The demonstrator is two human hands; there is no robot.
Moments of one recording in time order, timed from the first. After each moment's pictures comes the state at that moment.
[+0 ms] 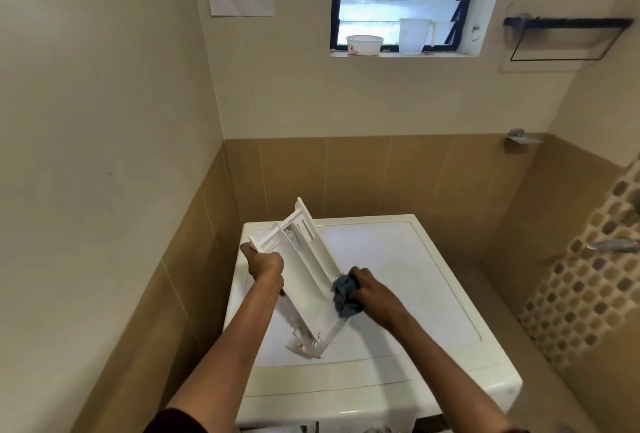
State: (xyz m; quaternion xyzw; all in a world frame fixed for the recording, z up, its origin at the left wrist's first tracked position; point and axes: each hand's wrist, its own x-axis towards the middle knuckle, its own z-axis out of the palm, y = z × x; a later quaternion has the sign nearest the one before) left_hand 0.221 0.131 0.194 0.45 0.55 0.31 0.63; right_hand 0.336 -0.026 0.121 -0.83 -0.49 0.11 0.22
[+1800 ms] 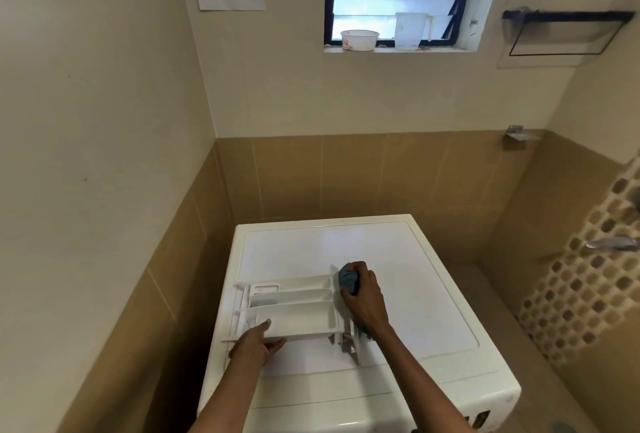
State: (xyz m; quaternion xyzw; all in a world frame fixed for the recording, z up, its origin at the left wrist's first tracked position) left_hand 0.179 0.124 0.079 0.20 0.56 0.18 0.78; right_hand 0.334 -0.012 0.104 -0.83 -0.28 0.12 0.46
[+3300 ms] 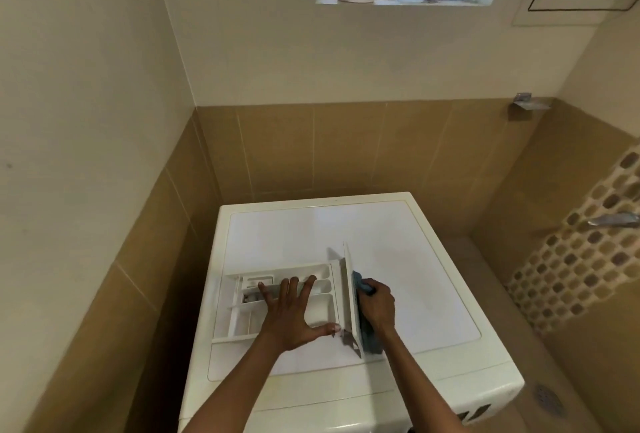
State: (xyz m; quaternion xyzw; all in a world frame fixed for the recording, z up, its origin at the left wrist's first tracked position) left_hand 0.238 0.117 0.045 0.97 0.21 -0.05 0.12; right_hand 0.359 -0.019 0.056 -0.82 -0.08 0.18 0.53
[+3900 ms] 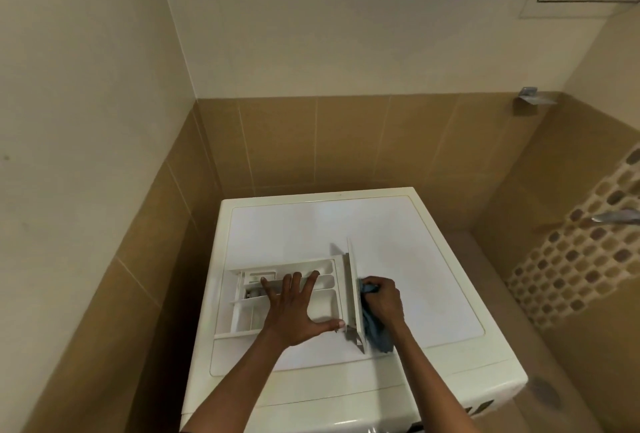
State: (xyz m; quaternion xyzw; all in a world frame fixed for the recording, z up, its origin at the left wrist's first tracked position) left_hand 0.238 0.117 0.048 0.96 0.23 -0.05 0.15; right_hand 0.371 -0.024 0.053 -0.87 -0.12 0.23 0.43
